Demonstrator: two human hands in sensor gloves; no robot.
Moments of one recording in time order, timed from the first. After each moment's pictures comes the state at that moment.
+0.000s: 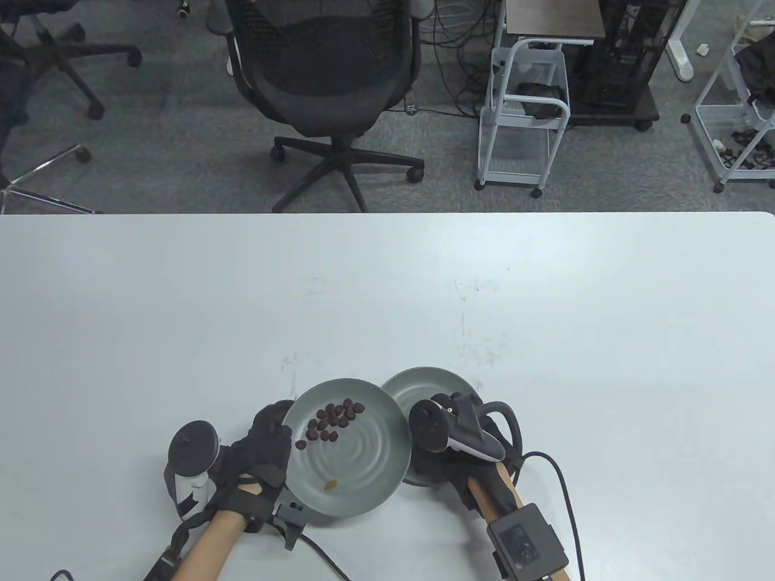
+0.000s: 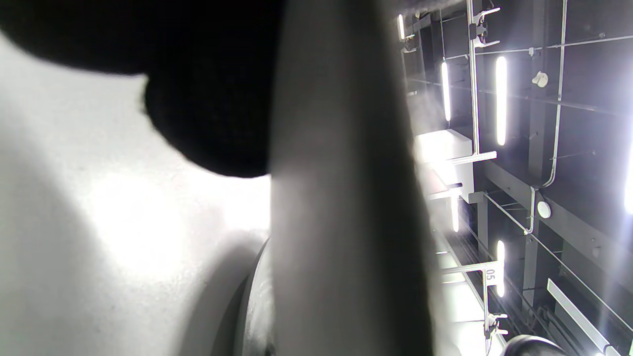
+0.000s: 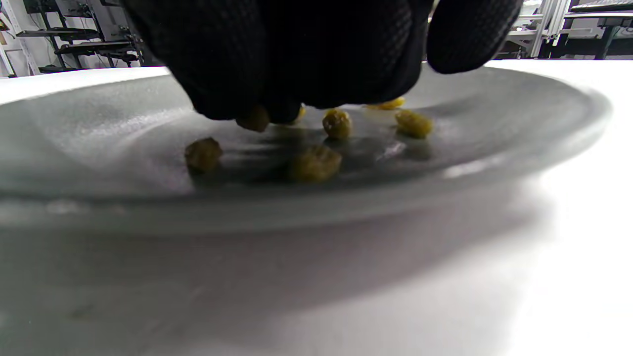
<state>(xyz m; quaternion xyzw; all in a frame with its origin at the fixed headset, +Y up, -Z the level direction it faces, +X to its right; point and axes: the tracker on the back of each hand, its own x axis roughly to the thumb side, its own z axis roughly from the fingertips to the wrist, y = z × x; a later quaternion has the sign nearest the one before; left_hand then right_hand) -0.251 -0.765 -0.215 -0.08 0.01 0.62 0.78 0.062 -0.750 -0.255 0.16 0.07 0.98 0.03</state>
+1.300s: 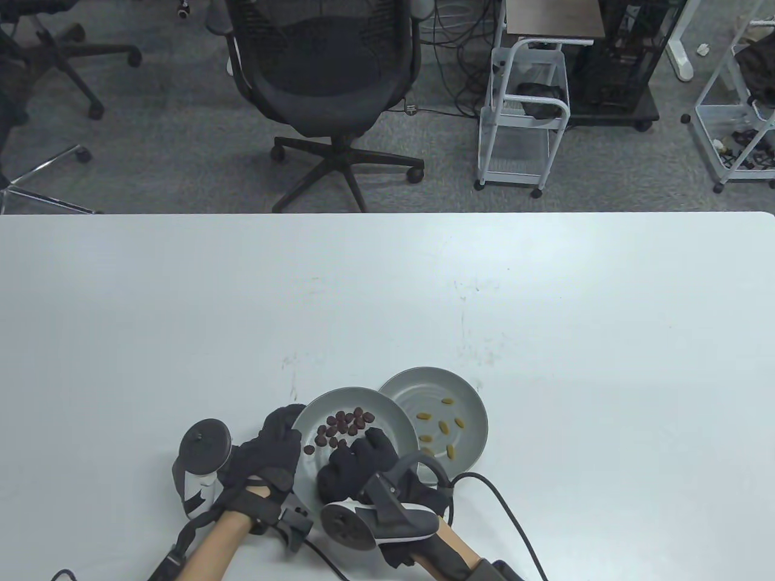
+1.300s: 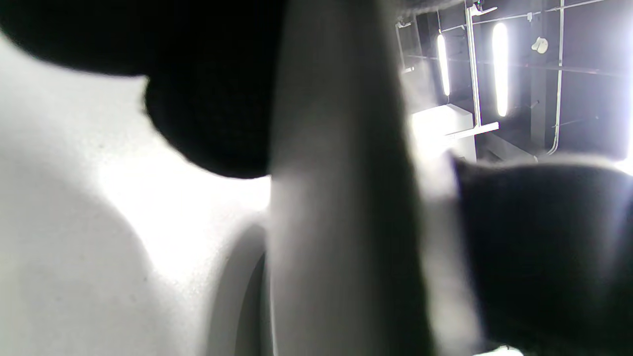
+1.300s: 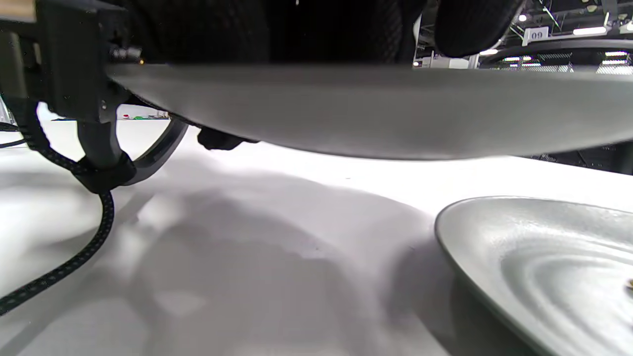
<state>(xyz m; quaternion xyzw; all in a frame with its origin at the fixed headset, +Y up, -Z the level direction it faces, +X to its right) -0.242 -0.768 -0.217 -0.10 -0.02 0.59 0.80 -0.046 -0.703 -0.158 0.38 -0.03 0.92 0.00</state>
